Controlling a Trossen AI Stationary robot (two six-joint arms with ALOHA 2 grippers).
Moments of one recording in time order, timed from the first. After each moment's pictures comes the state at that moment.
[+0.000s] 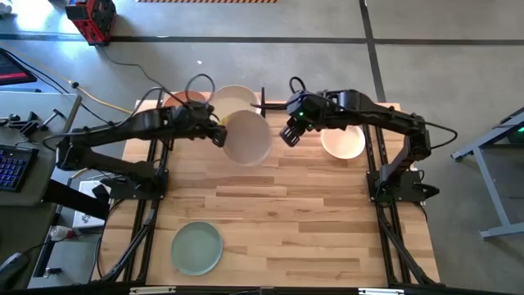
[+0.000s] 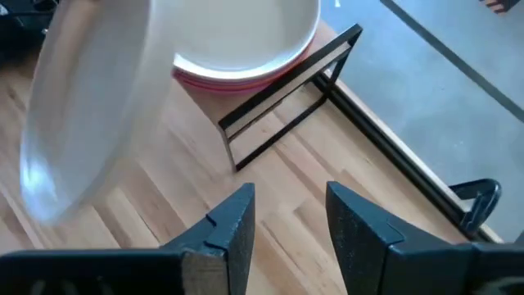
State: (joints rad) left arm 0.28 1.13 1.12 -0.73 -0.25 -0.64; right arm -0.14 1.68 1.98 -1.27 0.37 0.43
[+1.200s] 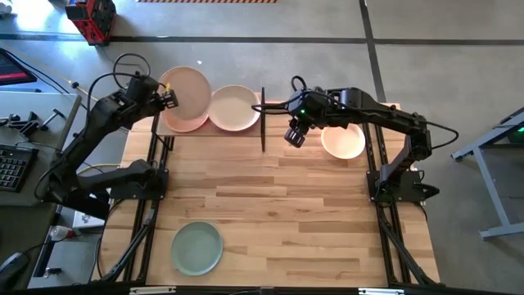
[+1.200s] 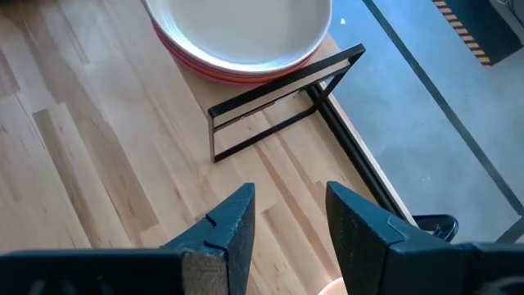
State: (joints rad) left arm 0.93 0.88 1.12 -1.10 -0.42 -0.76; right arm -0.16 1.67 1.98 -1.27 0.37 0.20
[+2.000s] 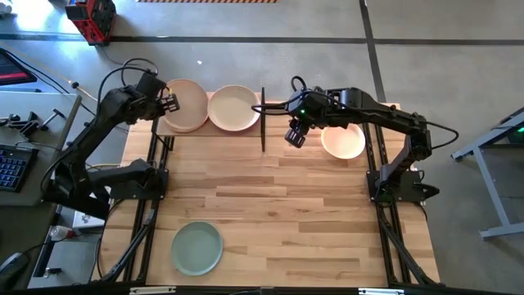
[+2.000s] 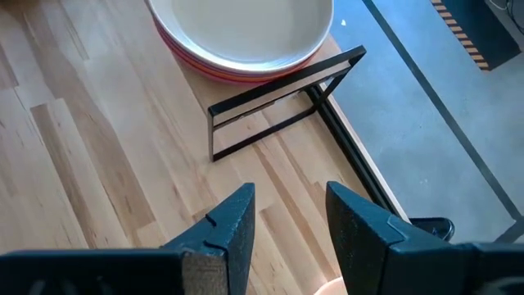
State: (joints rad) left arm 1.01 1.00 1.12 -1.23 -0.35 -0.80; right arm -0.16 1.67 1.98 -1.27 0.37 0.17
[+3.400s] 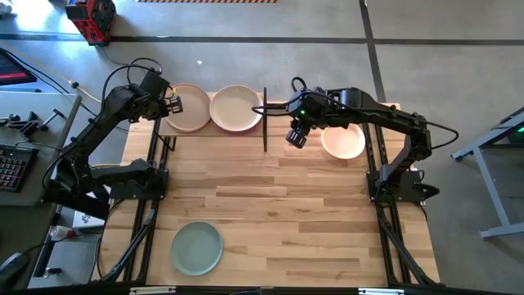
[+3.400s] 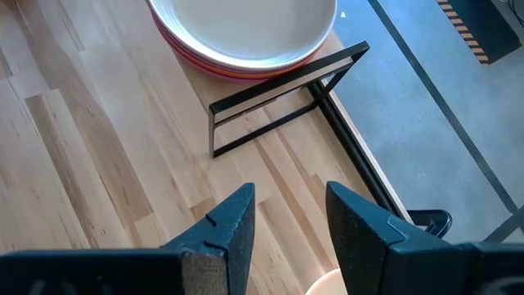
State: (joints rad) left arm 1.01 1.04 1.12 -1.23 -0.29 -0.73; right arm -0.16 1.67 1.98 -1.30 0.37 0.18
